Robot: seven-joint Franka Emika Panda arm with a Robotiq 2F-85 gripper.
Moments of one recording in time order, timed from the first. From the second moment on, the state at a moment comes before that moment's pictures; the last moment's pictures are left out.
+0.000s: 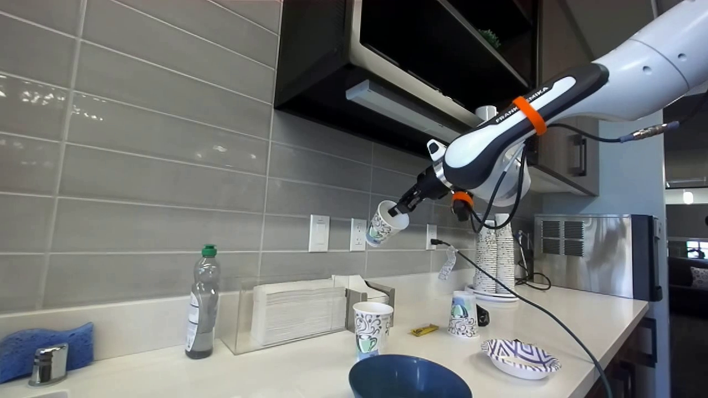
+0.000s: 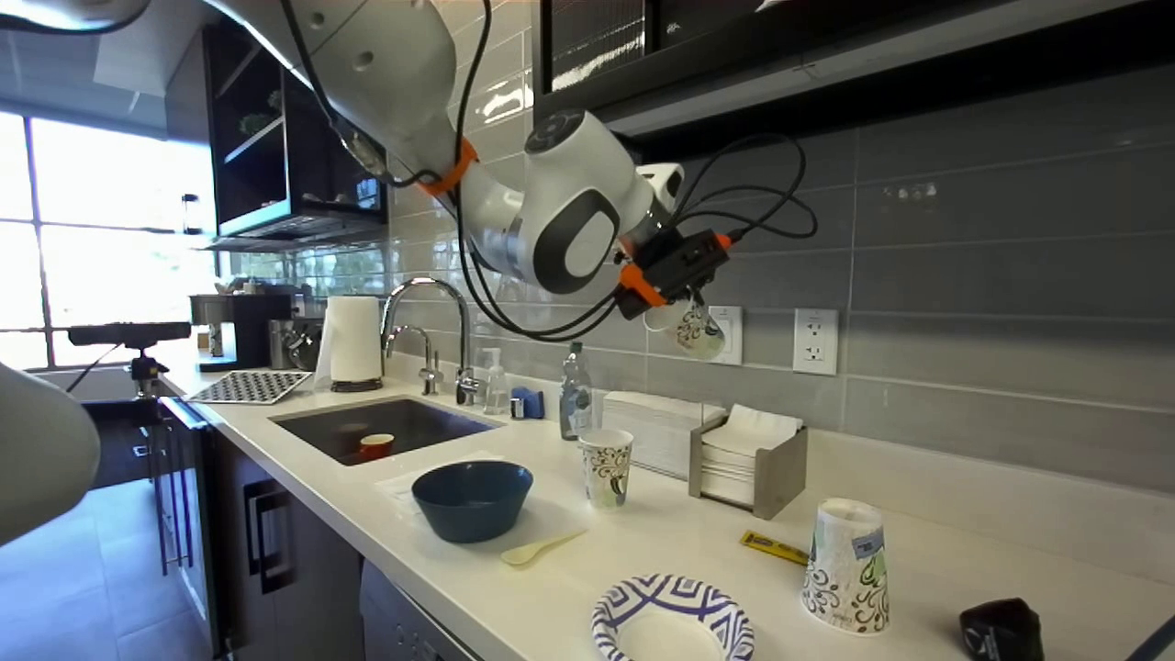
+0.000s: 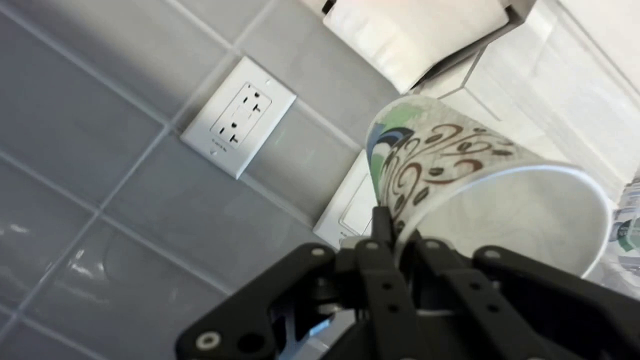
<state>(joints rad) -1.08 0.16 1.02 -2.08 0.10 3.21 -0.92</state>
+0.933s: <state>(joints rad) -0.84 0.00 0.68 -2.09 0.13 2.65 -0.63</state>
